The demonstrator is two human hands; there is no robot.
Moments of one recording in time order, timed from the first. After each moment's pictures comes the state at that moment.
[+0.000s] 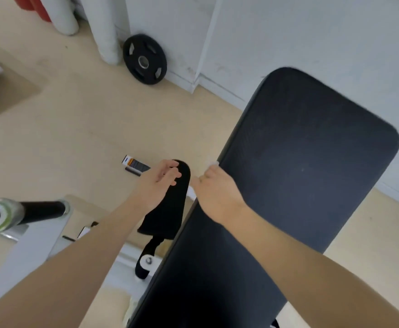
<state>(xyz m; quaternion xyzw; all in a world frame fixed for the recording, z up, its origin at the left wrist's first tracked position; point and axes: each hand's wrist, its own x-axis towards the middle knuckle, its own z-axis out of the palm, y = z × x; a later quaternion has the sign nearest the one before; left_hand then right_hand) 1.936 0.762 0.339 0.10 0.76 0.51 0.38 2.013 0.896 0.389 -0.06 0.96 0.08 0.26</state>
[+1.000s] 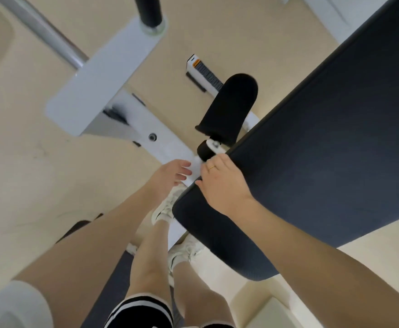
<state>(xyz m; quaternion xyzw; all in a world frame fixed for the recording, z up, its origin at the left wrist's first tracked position) 2.140 0.562 0.220 -0.21 0.67 0.52 0.49 2.187 0.705 0.233 -0.19 0.96 0.11 0.17</state>
